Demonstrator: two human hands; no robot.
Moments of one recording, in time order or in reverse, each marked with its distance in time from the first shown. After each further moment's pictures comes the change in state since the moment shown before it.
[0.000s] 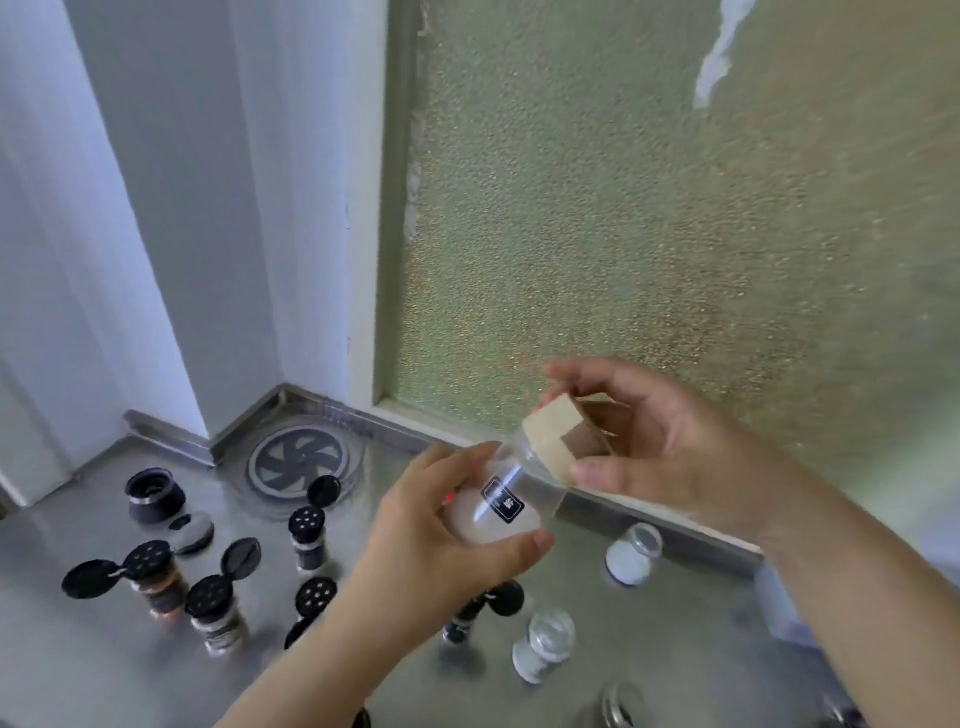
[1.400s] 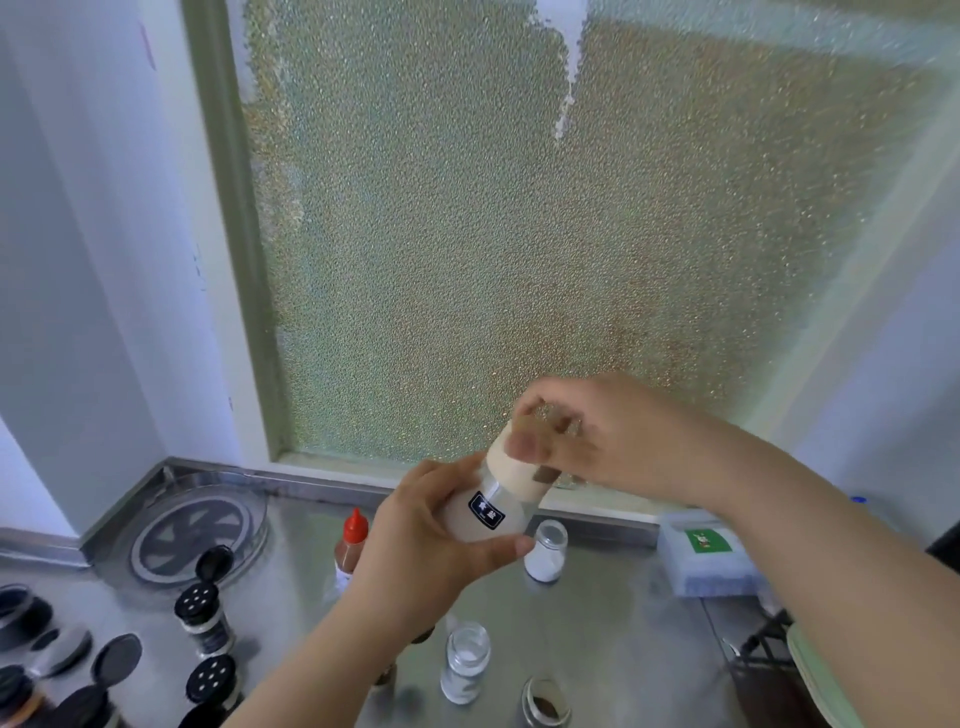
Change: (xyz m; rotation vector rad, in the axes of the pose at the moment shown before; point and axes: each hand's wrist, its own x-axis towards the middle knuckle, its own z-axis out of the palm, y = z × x) left_hand 0.022 0.028 0.082 -0.007 -0.162 0.077; right_hand -0.058 -0.040 -0.047 -0.870 0.142 0.256
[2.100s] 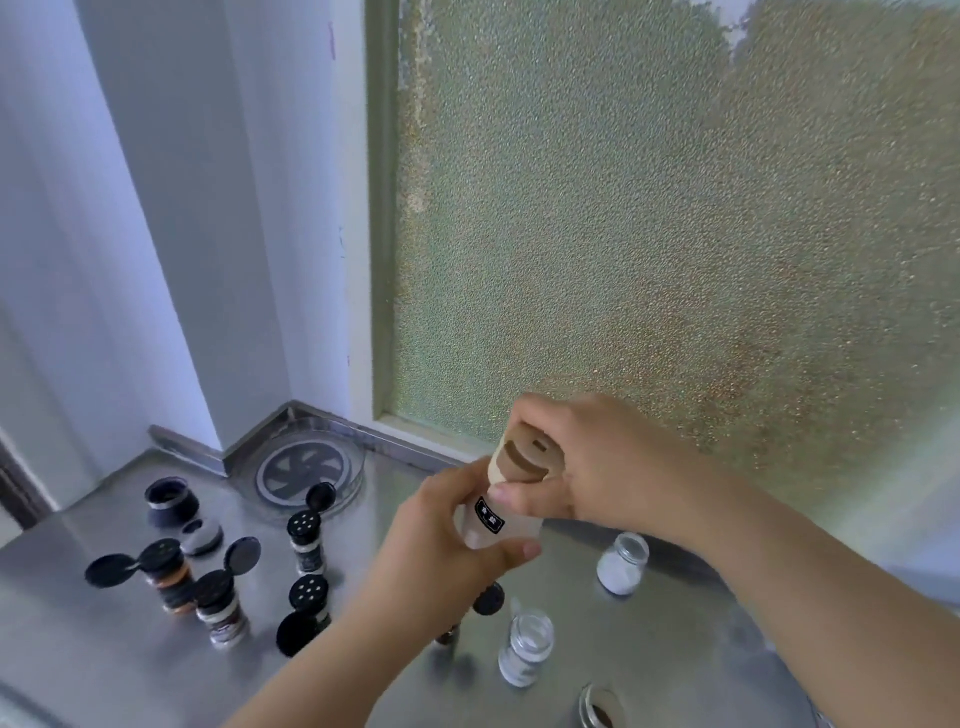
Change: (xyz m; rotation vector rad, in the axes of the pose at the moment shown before) left_hand -0.040 -0.010 -0.035 0.121 0.122 -0.154; right_hand 0.039 -0.030 0.051 -0.179 0.008 -0.356
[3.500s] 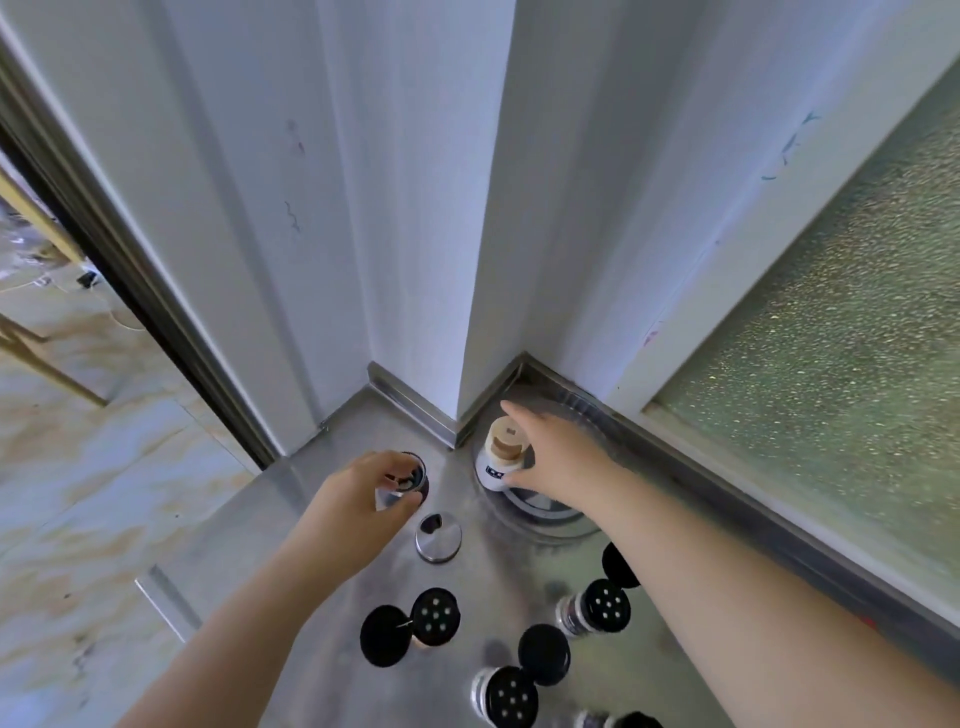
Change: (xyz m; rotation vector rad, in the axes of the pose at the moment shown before) left_hand 0.068 -0.301 -0.309 0.374 0.090 -0.505; right_hand 0.370 -0.092 0.315 0.254 -0.434 0.145
